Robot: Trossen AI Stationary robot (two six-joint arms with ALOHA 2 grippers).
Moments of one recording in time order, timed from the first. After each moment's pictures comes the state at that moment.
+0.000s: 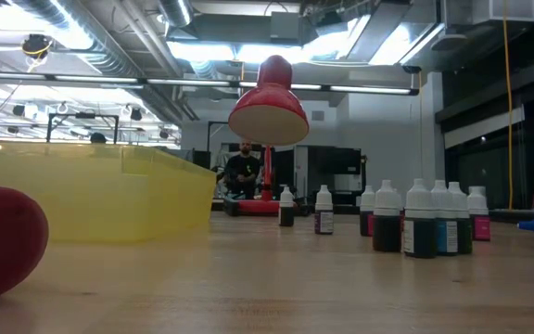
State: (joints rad) left arm -0.06 0.96 1.37 -0.93 0.05 -0.22; right arm 0.24 1.90 1.83 -0.32 0.32 0.28
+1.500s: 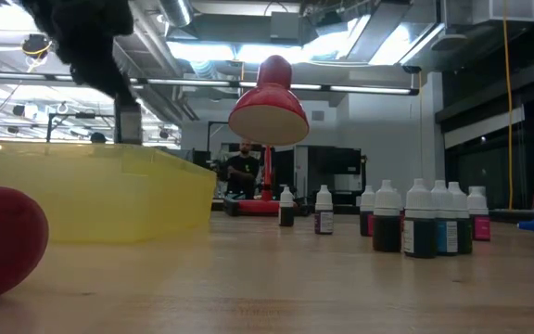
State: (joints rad) left arm 0.02 0.79 0.71 -0.77 -0.30 -0.42; right arm 0.24 1.90 1.83 -0.32 0.32 0.28
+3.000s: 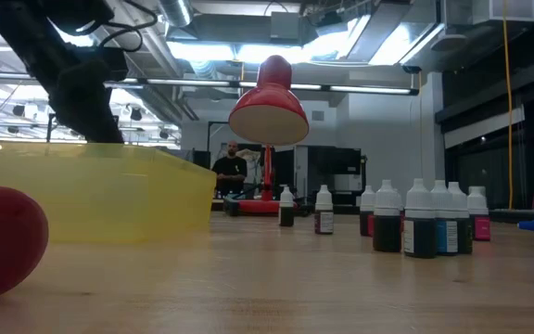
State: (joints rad) left arm 0.04 0.79 0.49 -0.61 -0.37 -0.54; right arm 0.24 1.90 1.83 -0.33 0.32 0.28
